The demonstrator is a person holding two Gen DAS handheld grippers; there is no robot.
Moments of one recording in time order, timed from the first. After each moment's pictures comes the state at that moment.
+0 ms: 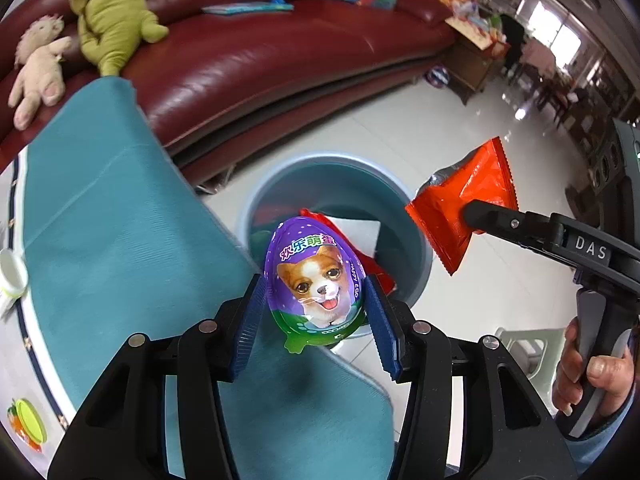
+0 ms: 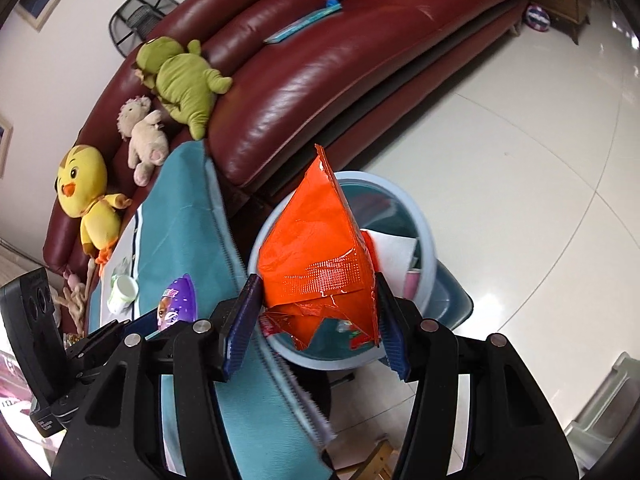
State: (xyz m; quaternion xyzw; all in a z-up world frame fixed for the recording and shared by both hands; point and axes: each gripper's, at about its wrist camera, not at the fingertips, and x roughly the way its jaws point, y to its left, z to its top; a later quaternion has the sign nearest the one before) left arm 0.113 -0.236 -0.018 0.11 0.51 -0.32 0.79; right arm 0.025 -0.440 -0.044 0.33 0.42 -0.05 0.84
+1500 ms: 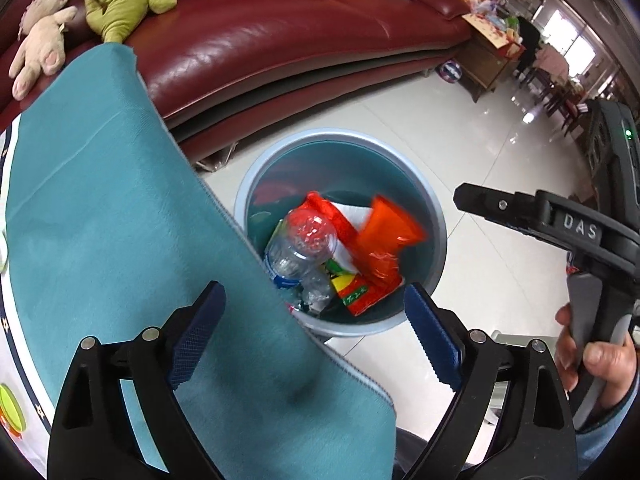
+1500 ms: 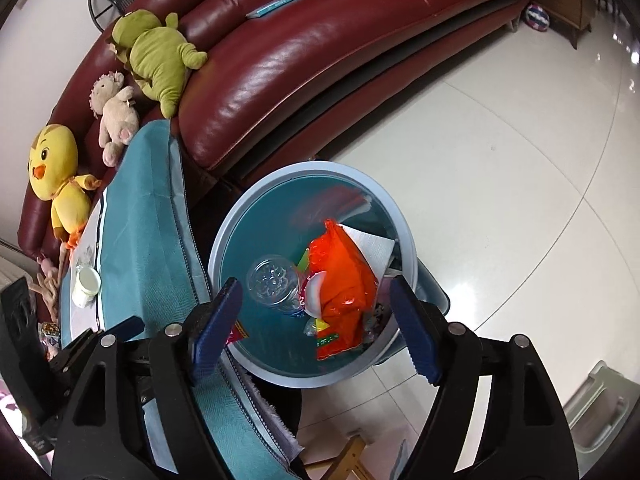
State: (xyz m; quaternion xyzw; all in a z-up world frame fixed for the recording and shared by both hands) left arm 0.125 -0.227 -0.044 0.09 0.54 -0.30 0.78; right arm 0.057 -0.444 -0.065 0.29 0.47 -0.07 0.83
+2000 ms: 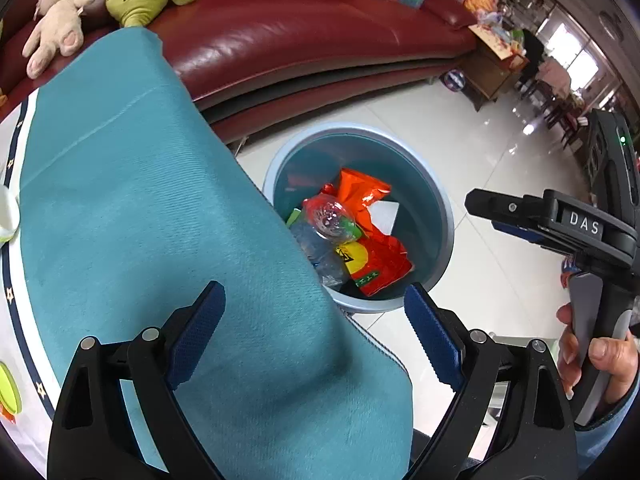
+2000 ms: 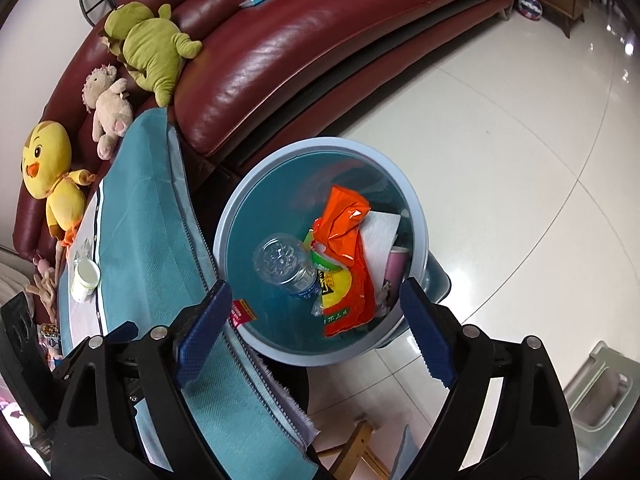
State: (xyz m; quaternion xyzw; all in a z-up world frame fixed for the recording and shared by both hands) left arm 0.117 -0.187 -0.040 0.06 0.54 -0.29 0.78; right arm 0.050 -0.420 -0.063 0.29 0.49 -0.08 0.82
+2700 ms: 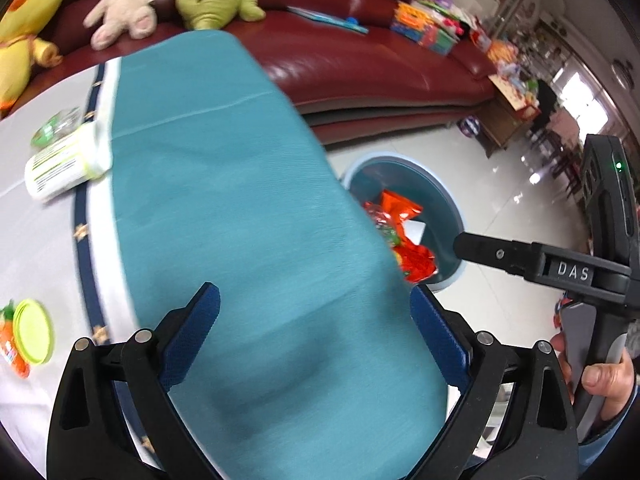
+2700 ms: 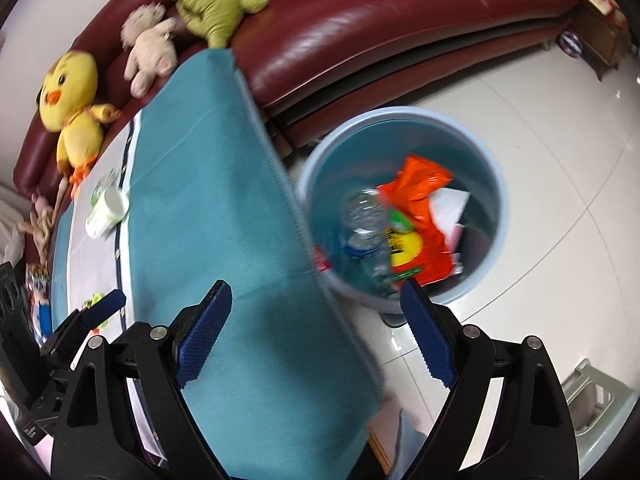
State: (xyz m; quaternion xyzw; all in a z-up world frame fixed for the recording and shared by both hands) left arm 0.098 -0.070 -0.017 -0.01 0.51 -0.25 0.82; right arm 0.055 -0.302 -0.037 0.21 0.53 -0.03 0.82
